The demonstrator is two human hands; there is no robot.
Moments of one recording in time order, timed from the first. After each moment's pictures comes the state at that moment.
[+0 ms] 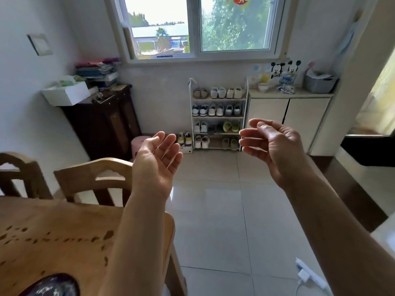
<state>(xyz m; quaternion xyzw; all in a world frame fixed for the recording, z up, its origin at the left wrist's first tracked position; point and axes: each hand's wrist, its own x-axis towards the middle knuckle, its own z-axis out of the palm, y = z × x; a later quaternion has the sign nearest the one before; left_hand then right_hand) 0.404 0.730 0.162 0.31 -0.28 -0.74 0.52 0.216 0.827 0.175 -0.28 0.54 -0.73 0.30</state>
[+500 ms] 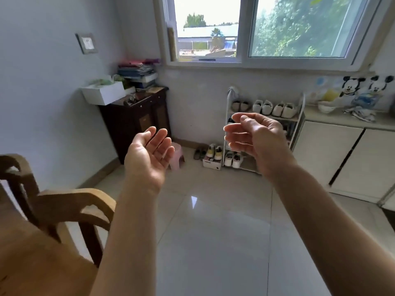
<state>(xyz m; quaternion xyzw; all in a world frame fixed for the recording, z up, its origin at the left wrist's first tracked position) 0.278 0.493 0.172 0.35 -0.22 -0.65 0.63 0.077 0.529 0.183 -0.40 0.49 -0.66 0.40</state>
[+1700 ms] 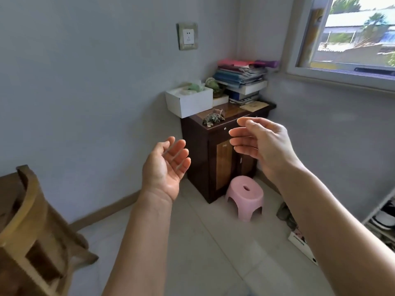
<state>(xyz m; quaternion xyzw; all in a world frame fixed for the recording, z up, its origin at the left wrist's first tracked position) 0.345 -0.104 0.144 0.43 -0.11 -0.47 0.76 0.173 -0.192 0.164 -0.52 0.37 -0.51 0.58</state>
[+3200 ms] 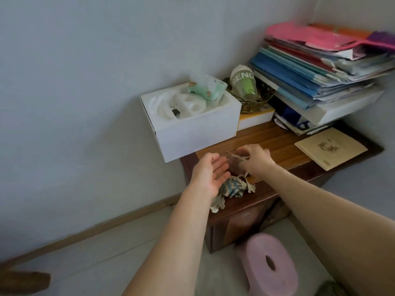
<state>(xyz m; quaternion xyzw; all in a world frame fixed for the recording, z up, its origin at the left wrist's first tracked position) 0.523 -0.822 -0.006 0.53 0.04 -0.55 0.65 0.421 -0.941 -0.027 -0.80 0.51 -0.05 0.30</state>
